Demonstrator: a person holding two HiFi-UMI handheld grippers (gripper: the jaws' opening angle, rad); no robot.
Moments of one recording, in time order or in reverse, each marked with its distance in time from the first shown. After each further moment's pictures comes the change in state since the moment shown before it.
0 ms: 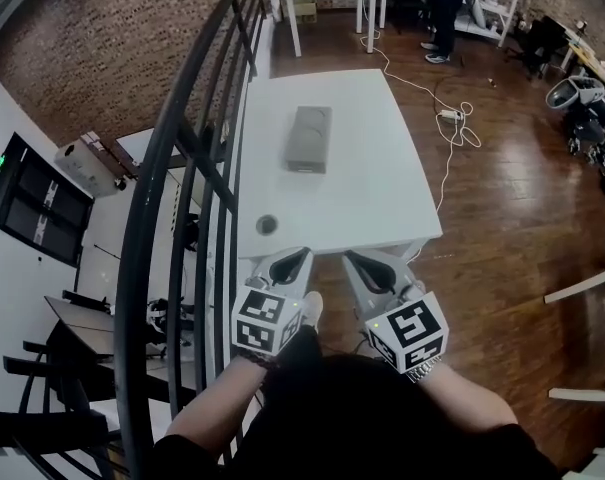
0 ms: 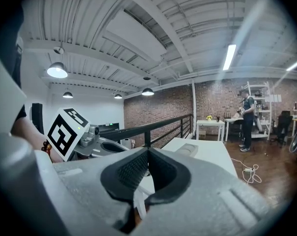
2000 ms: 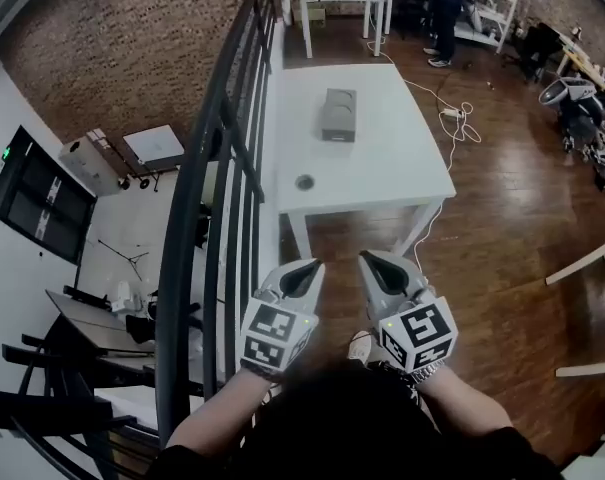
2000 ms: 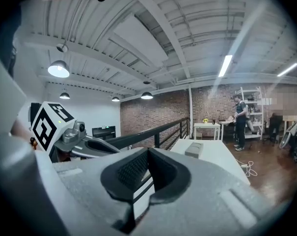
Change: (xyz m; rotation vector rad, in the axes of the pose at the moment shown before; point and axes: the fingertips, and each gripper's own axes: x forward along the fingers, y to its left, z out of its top) left arm -0.197 -0.042 -0.055 0.040 -0.028 -0.050; right arm -0.069 0.169 -0.007 0.011 -0.041 -0.074
